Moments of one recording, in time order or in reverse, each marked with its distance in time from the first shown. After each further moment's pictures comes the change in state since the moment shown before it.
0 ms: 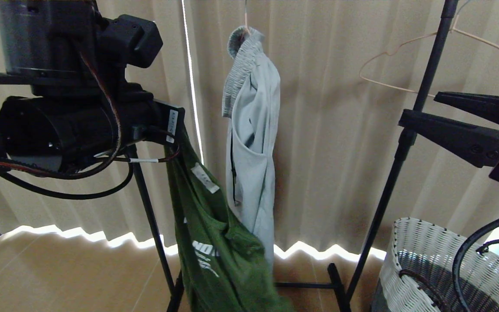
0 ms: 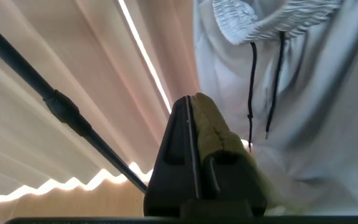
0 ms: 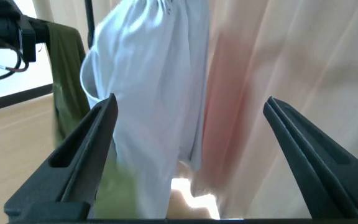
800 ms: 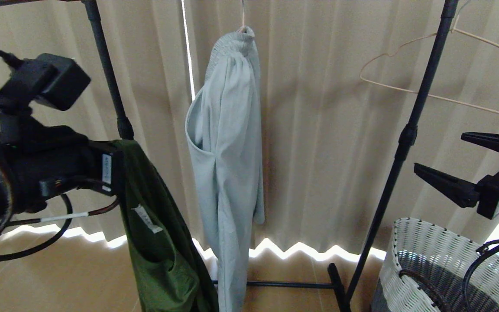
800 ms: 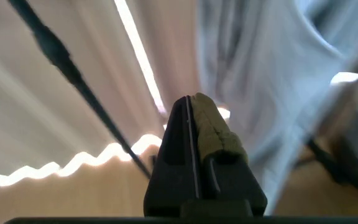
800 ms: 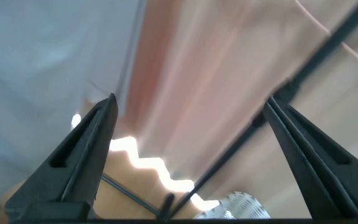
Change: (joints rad) left arm 0.104 -0.268 0.322 -0.001 -0.196 -0.048; right arm -0.276 -0.001 0.199 -0.054 -0.008 -0.306
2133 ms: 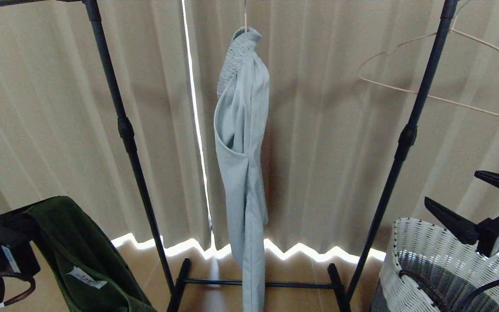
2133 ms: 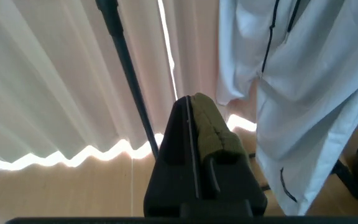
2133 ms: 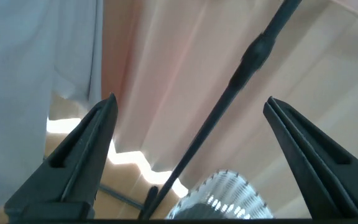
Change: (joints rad) left arm 0.340 -0.312 0.531 -0.340 -0.296 0.011; right arm -0.121 -0.006 0.335 -0.332 0.001 -0.002
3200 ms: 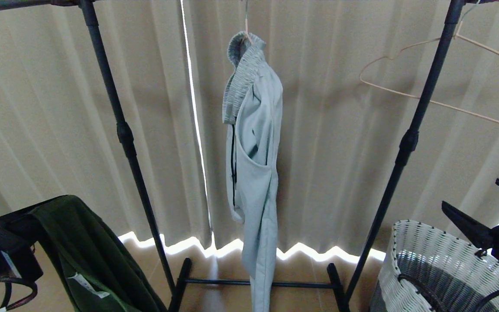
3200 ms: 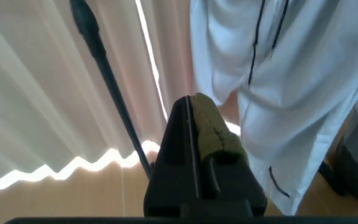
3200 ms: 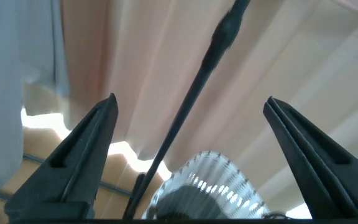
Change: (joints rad) left arm -0.049 -0.004 0.014 -0.044 -0.030 -0.004; right arm -0.093 -0.033 0.036 0.005 -0.010 0.000
